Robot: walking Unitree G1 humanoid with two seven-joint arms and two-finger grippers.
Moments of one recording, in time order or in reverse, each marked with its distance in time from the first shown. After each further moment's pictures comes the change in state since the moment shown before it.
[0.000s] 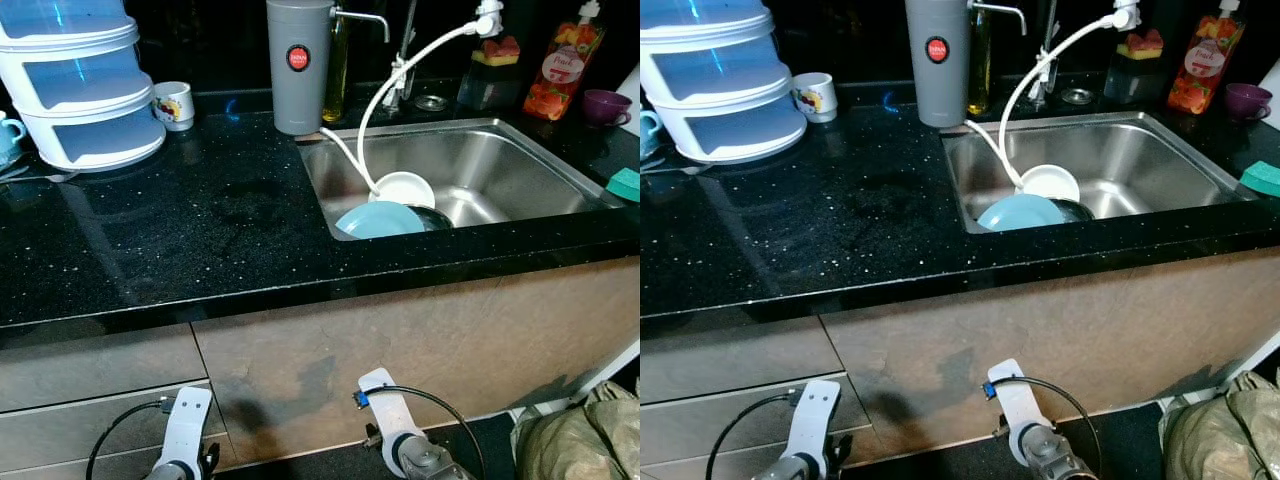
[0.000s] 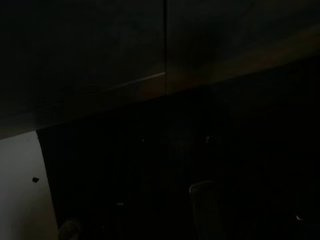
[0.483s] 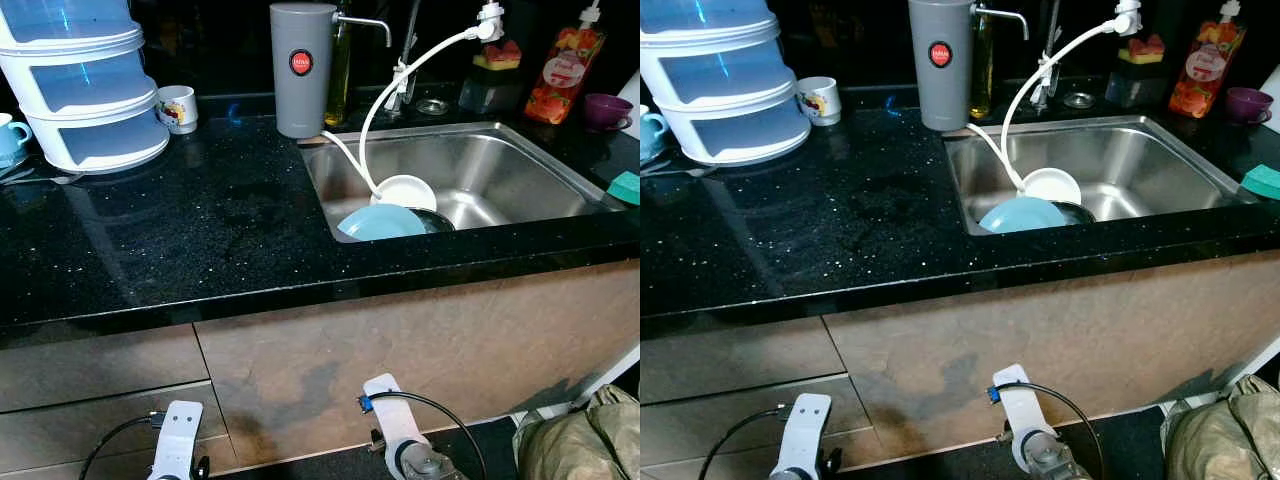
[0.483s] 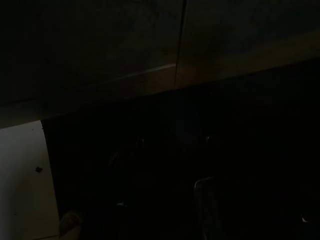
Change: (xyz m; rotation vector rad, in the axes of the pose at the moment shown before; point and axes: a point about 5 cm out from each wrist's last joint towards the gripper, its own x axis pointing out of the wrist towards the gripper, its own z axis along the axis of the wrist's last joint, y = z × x) left arm 0.000 0.006 -0.012 -0.022 0.016 0.043; right arm 0.000 -0.004 -0.003 0.048 0.018 -0.049
